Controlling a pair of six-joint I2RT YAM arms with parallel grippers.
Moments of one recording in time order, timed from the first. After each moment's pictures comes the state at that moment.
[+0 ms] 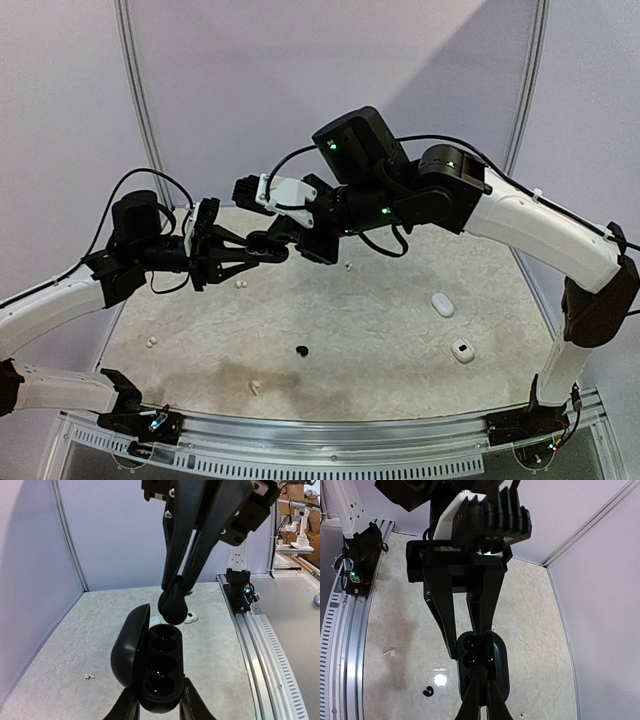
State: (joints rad) left arm -0.52 1.06 0.74 0.14 0.91 0.28; right arm 1.20 1.82 2.04 -0.77 0.01 -0.49
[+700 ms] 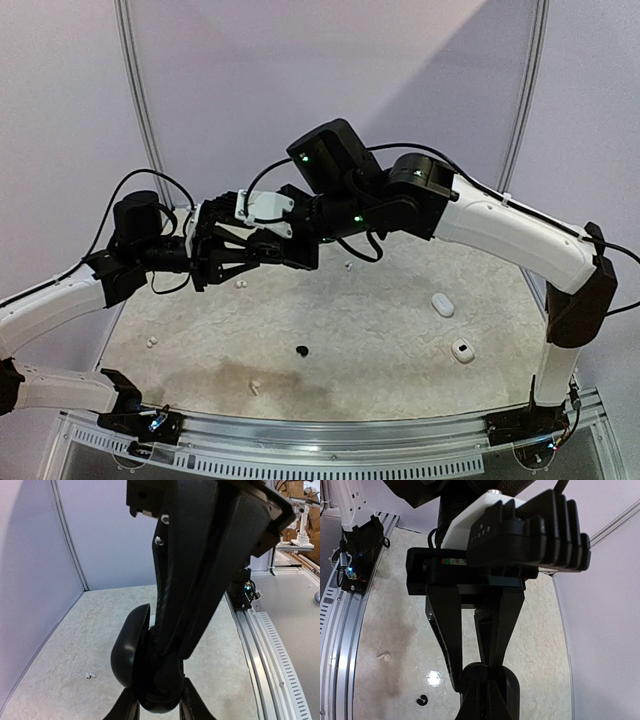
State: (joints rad) left arm -0.52 1.06 0.74 0.13 0.91 0.30; right arm 1.20 1.93 2.11 -0.75 -0.02 -0.55
